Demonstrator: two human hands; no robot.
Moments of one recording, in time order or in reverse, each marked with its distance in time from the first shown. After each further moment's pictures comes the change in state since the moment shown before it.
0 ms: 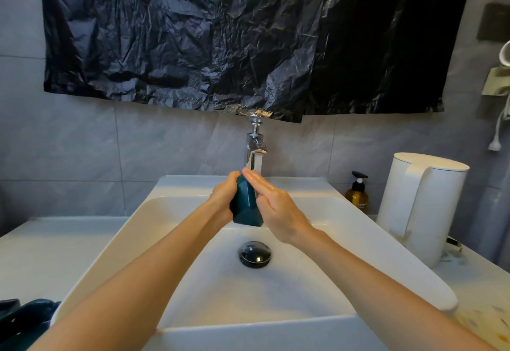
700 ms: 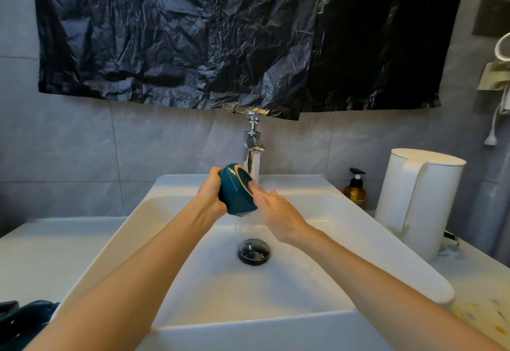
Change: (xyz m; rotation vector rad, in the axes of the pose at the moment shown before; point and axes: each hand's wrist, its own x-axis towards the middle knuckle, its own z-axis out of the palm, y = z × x) left_hand -0.002 0.008 -0.009 -0.292 0.067 -0.052; right_hand -0.001 0.003 0.004 -0.088 -0.142 0.239
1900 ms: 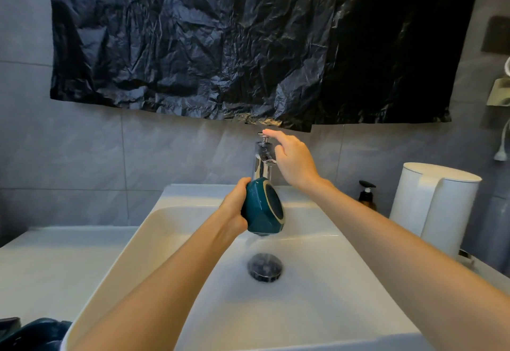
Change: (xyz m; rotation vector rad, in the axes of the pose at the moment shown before) left_hand -0.008 -0.002 0.011 0.090 -0.107 -0.072; right_hand 0.087 -0.027 -0.066 -0.178 0.516 -0.208
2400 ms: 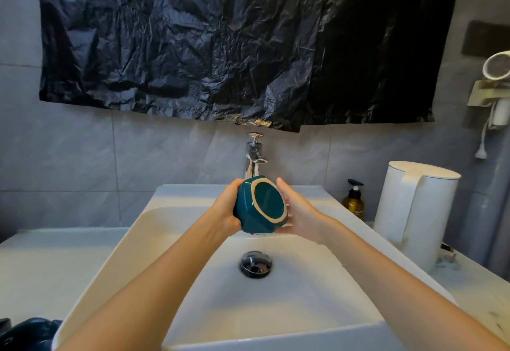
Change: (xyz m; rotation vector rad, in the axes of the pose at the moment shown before) left_hand -0.004 -0.004 0.000 -0.020 -0.143 -0.078; right_hand -0.085 0.018 -0.004 0.922 -0.463 0.837
